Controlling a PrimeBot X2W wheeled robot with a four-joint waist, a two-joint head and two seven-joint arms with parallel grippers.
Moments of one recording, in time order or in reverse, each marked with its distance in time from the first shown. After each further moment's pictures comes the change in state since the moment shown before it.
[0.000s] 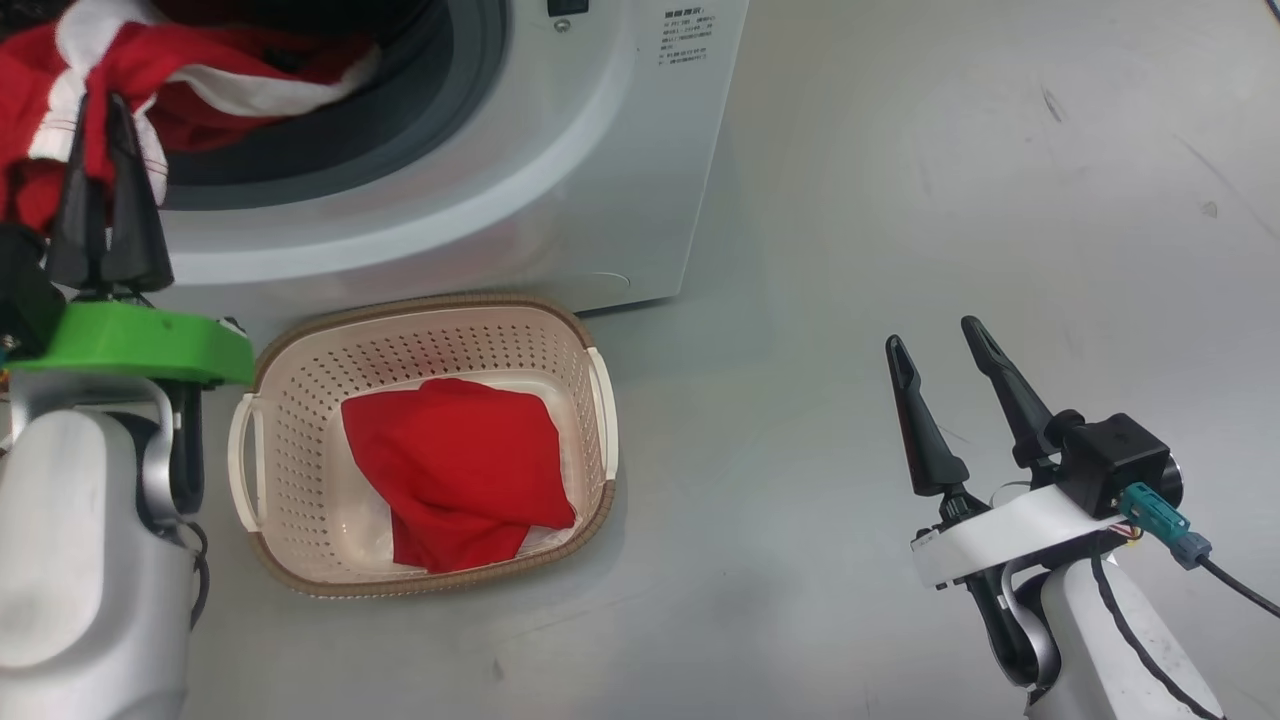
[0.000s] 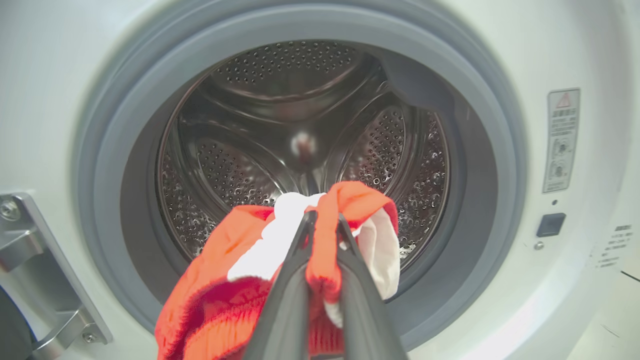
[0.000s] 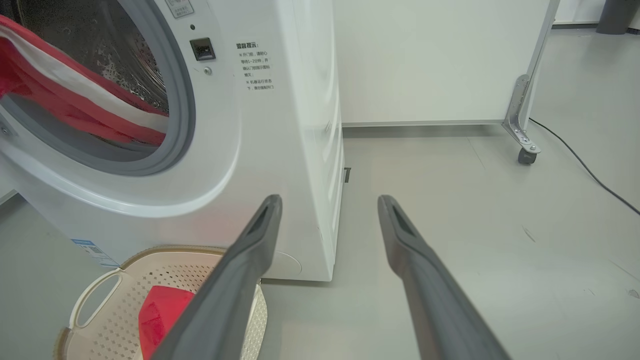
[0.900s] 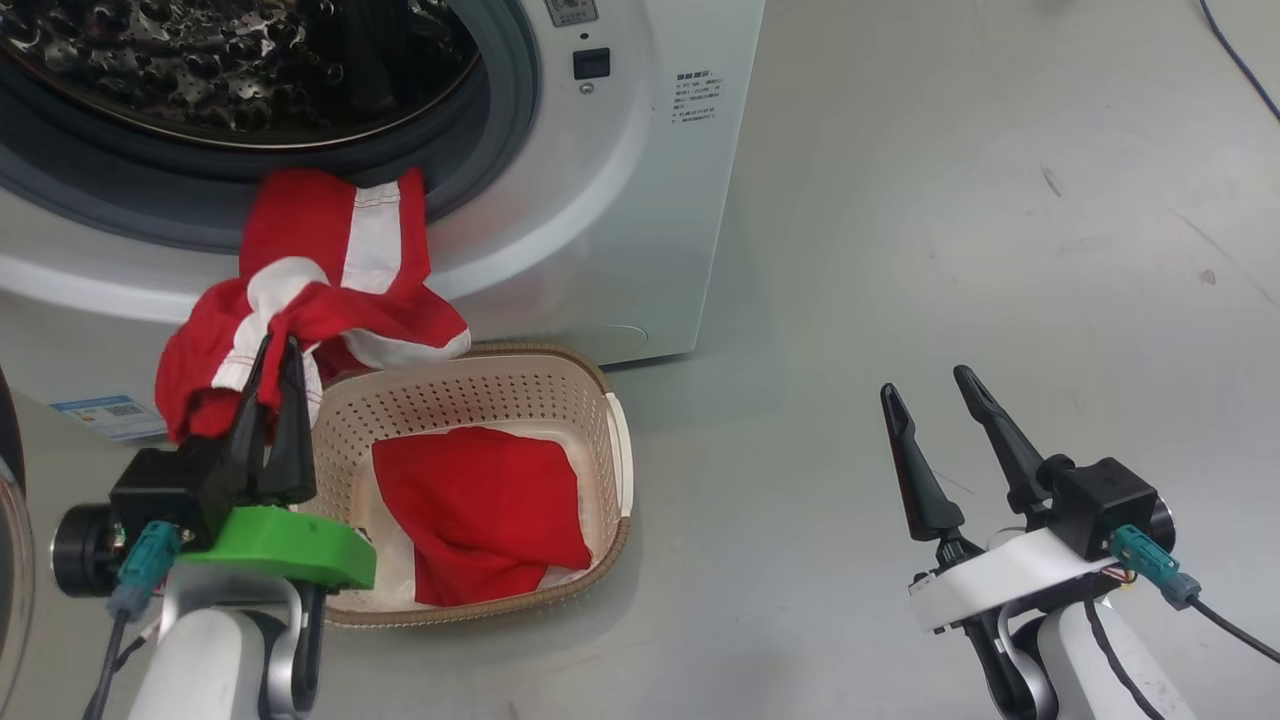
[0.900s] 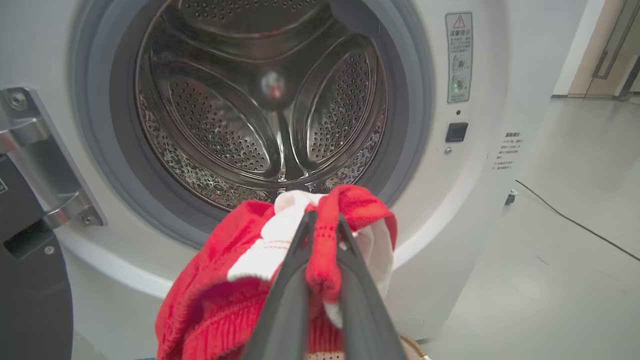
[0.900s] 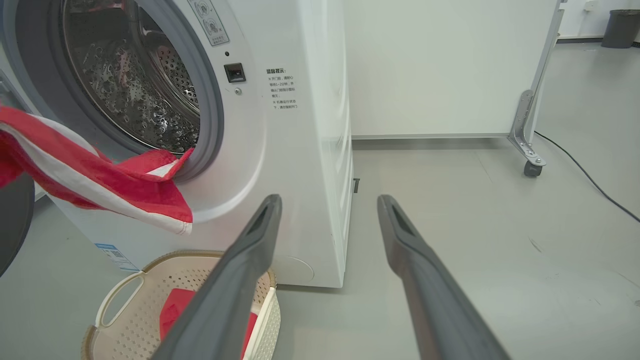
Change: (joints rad) left arm 0.350 -0.065 -0.085 -0.179 0.019 0.042 0.047; right arm 0.071 0.002 0.008 -0.008 -0.002 -0.012 0.000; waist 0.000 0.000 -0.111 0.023
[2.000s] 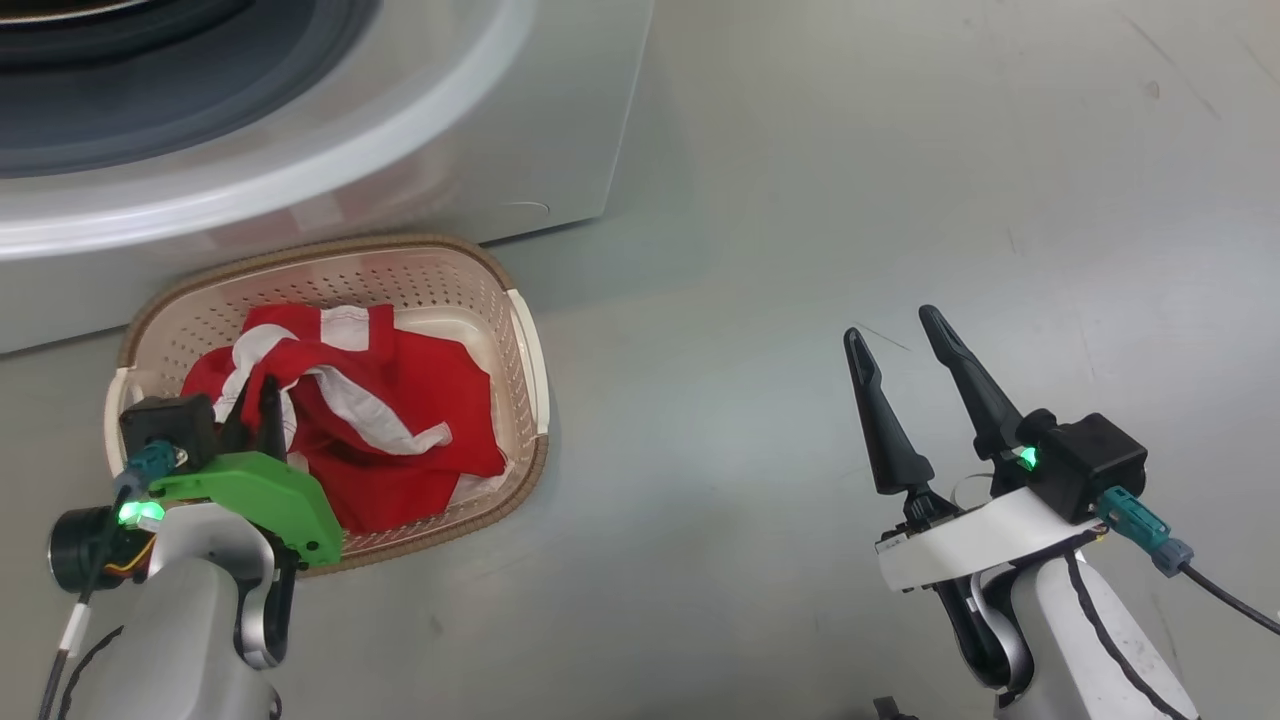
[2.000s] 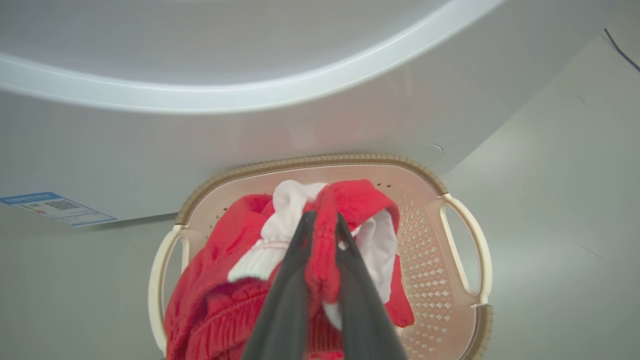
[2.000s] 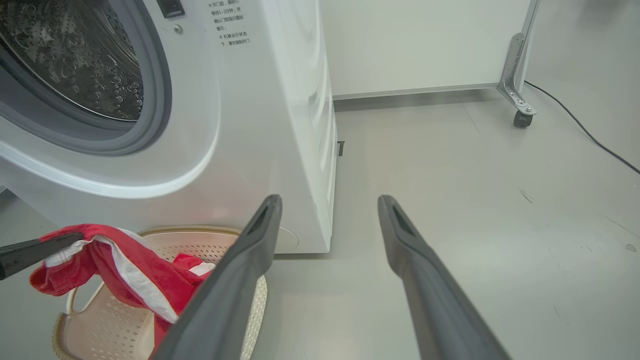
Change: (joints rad) left arm -0.164 0.013 0.006 0.410 -0.063 -0.001 0.125; right arm -0.062 0.022 0.042 -0.060 0.023 0.005 0.000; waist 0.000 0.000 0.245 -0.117
